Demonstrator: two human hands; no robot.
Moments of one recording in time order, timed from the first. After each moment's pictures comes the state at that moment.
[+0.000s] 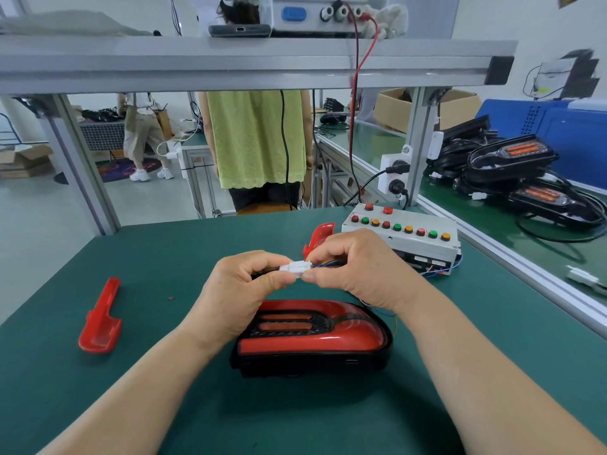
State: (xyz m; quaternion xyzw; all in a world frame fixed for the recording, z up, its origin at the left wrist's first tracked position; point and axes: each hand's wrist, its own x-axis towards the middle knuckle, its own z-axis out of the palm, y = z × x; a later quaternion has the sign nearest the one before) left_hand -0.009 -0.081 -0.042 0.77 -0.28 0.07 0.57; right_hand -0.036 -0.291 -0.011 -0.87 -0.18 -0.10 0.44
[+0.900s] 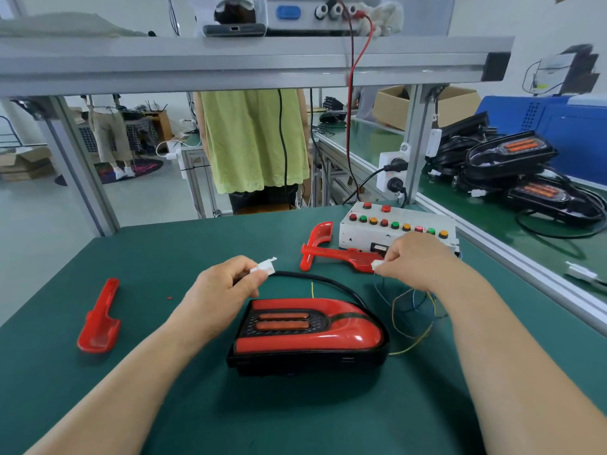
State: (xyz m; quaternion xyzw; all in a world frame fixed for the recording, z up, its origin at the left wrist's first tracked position) left_hand 0.005 -0.058 -0.054 0.89 -0.15 0.05 0.43; right_hand -0.020 -0.360 -0.016 -0.99 0.10 -0.02 0.14
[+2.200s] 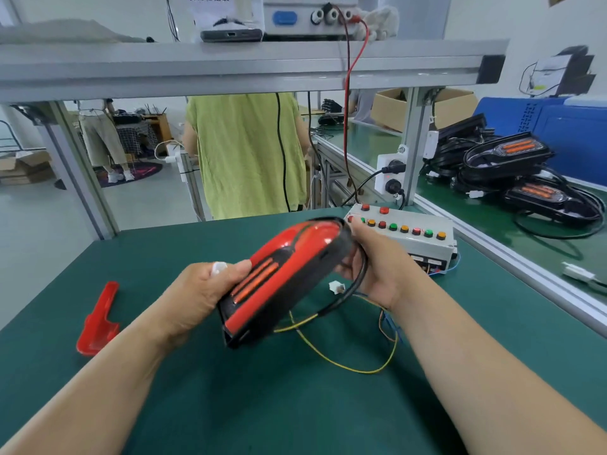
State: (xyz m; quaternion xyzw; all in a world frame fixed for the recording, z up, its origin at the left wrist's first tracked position) left_hand -0.001 -0.043 -0.037 0.79 -0.17 -0.06 0.58; right_hand -0.011 -0.300 -0.022 -0.52 0.05 0.02 0.85
